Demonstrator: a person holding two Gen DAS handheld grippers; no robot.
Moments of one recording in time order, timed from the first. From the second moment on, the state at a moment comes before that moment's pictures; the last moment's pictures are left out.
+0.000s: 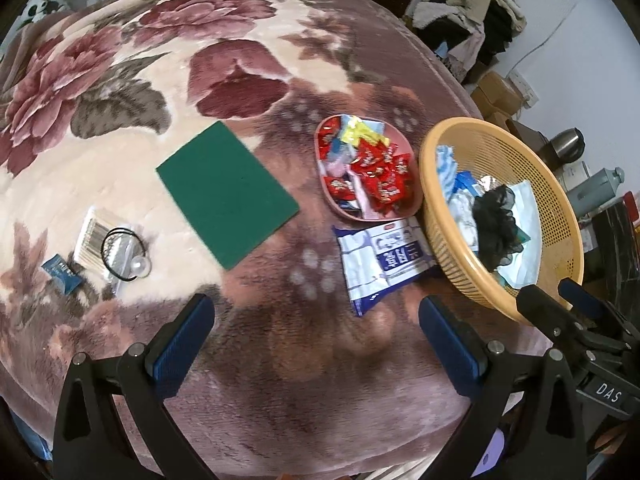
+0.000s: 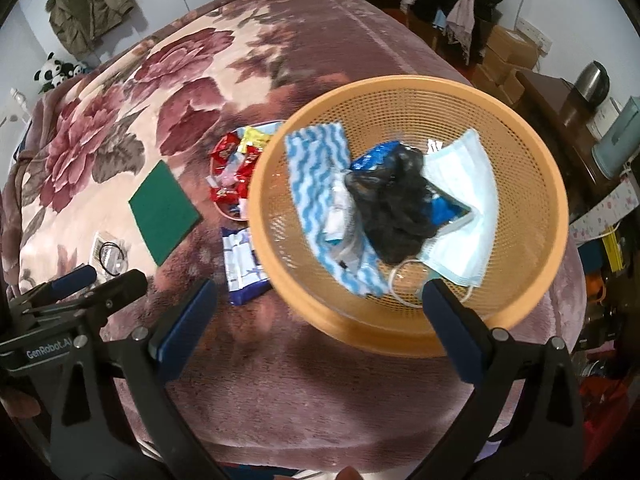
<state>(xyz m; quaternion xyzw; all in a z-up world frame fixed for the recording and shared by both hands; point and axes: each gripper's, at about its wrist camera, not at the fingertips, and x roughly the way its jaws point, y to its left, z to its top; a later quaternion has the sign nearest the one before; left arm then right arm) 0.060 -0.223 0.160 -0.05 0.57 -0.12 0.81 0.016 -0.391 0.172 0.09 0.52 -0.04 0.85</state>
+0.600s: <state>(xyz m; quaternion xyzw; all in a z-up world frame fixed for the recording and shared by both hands) 0.061 -0.150 0.145 -0.08 0.57 -0.08 0.81 0.037 -0.324 0.163 0.06 0.54 0.00 0.84</state>
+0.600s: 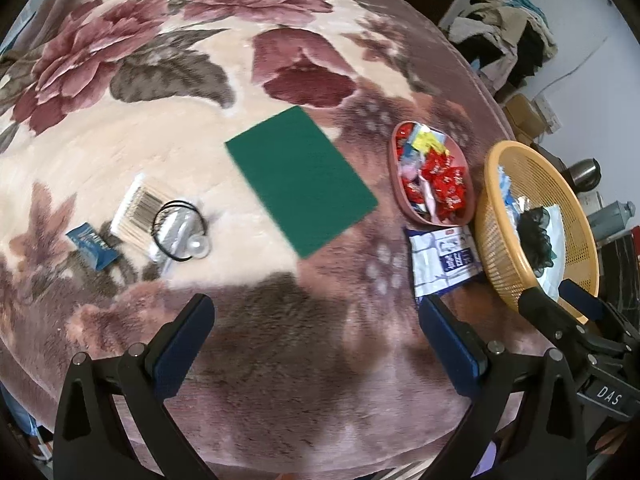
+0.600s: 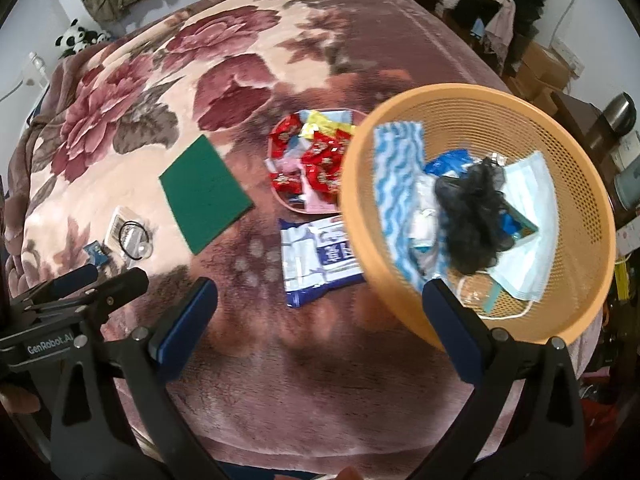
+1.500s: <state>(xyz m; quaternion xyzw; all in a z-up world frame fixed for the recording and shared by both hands) 0.059 -0.006 0.105 -0.17 0.59 0.02 0.79 0.070 -0.219 0.127 0.02 0.57 0.08 0.82</state>
